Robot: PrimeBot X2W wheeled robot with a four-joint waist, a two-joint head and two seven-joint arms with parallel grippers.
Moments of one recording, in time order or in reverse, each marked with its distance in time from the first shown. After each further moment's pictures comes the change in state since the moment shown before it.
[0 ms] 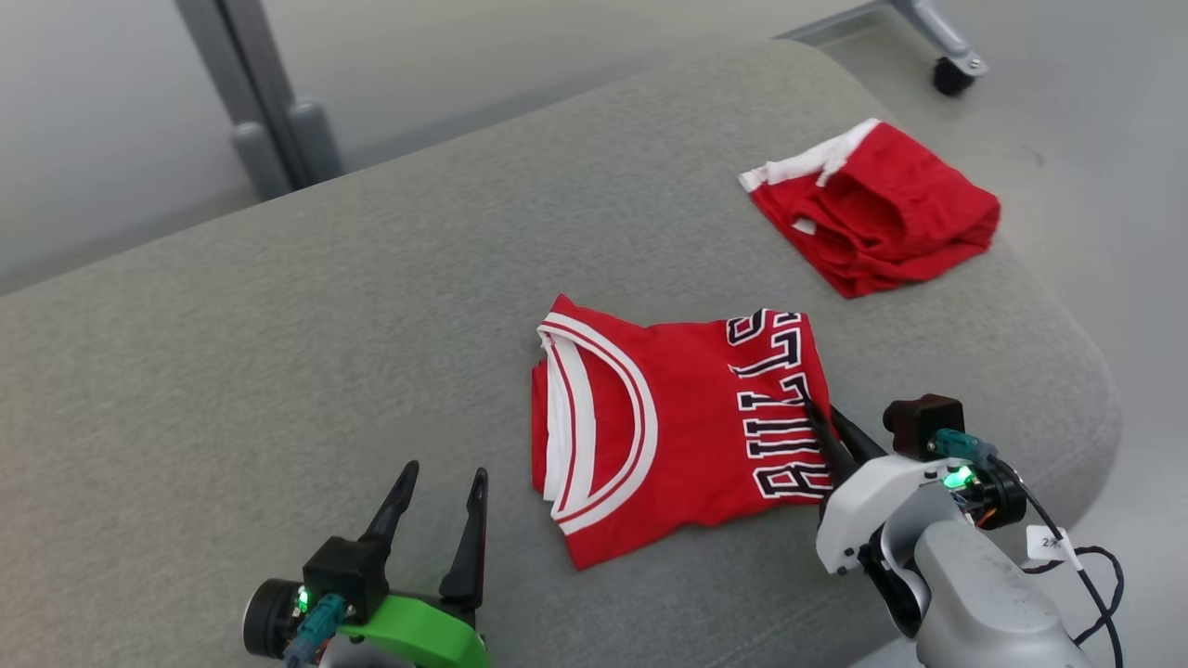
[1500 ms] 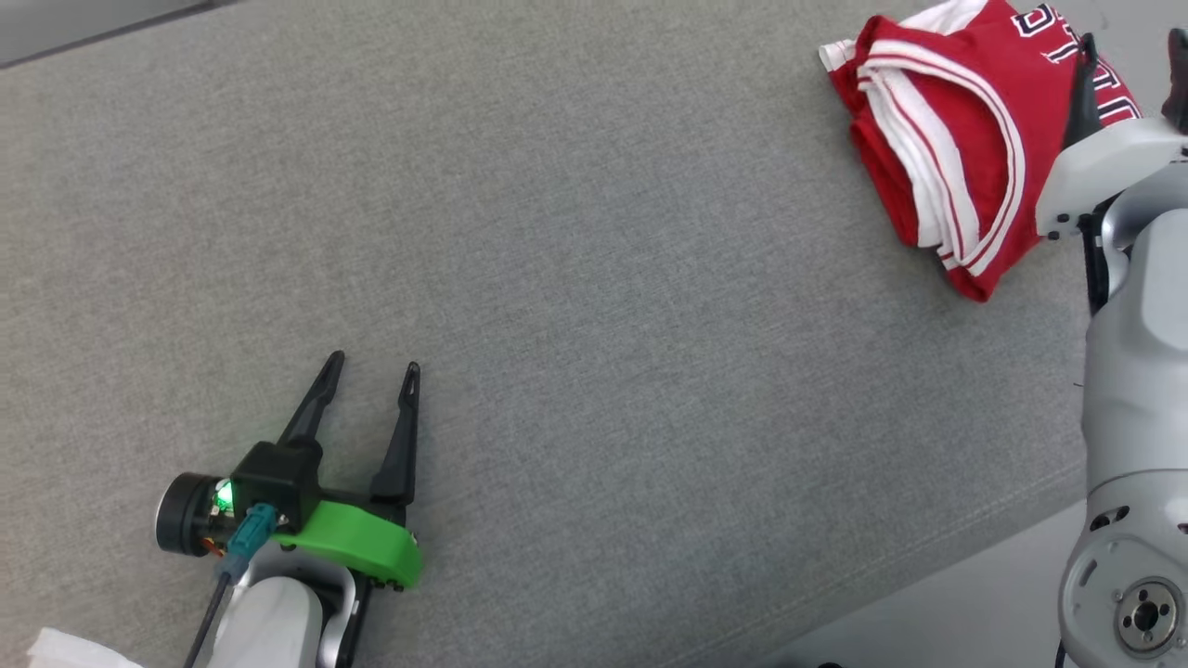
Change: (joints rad) left arm -0.161 0.085 0.046 -0.015 0.052 -0.002 0.000; right arm -0.496 -0.018 -0.838 -0.039 -0.842 0.000 0.008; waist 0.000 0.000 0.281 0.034
